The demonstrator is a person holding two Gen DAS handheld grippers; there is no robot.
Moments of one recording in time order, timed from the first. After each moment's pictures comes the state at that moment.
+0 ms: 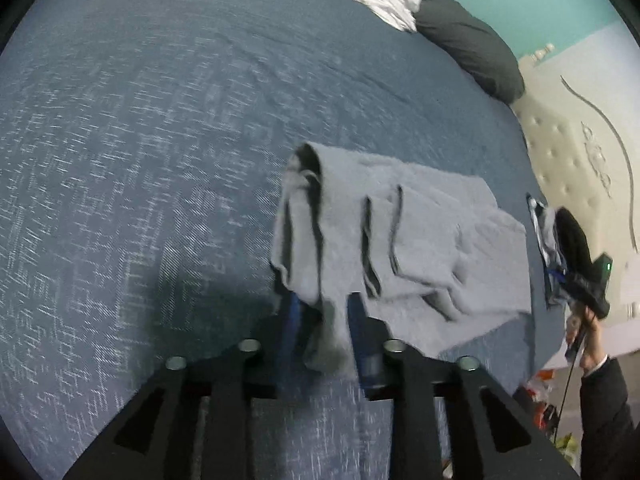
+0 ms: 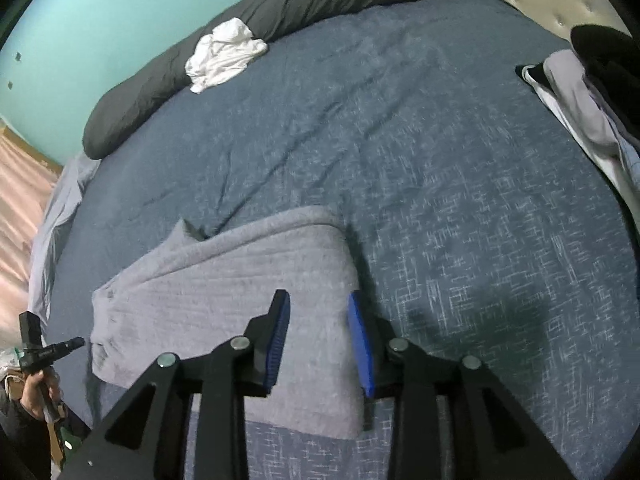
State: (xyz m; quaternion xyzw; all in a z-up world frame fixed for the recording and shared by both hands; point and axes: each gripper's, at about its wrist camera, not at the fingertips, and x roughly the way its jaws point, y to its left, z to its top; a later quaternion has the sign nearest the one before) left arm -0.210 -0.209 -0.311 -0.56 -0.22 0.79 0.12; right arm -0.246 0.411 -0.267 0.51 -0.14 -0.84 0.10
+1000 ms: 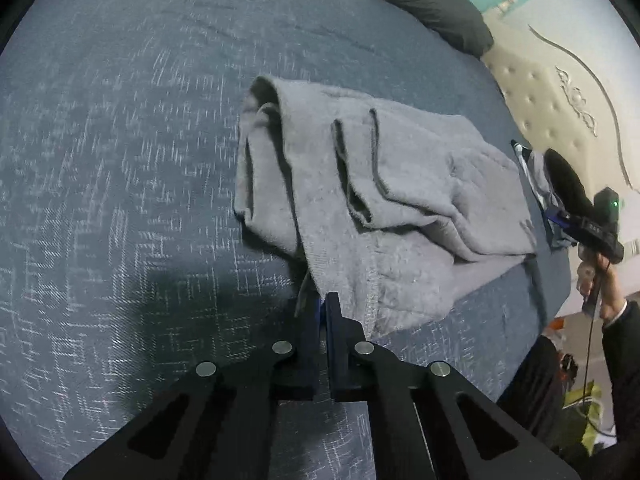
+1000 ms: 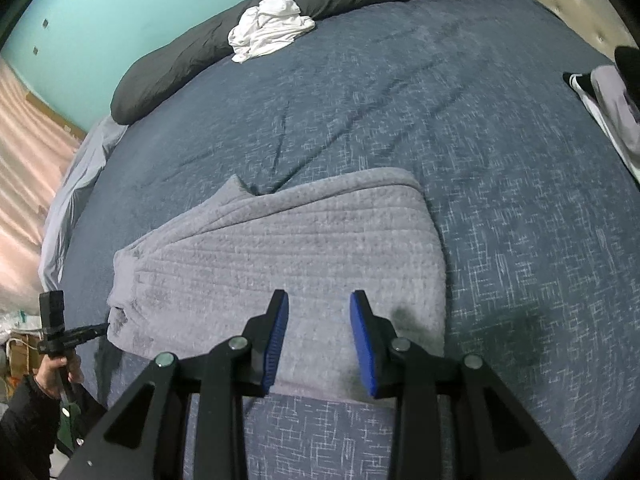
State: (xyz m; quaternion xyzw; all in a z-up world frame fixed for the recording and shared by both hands) left arm -0.185 -0.189 -0.319 -0.56 -0.16 0.79 0.18; right arm -0.227 0.361 -0.277 0.52 -0.12 -0.83 0.15
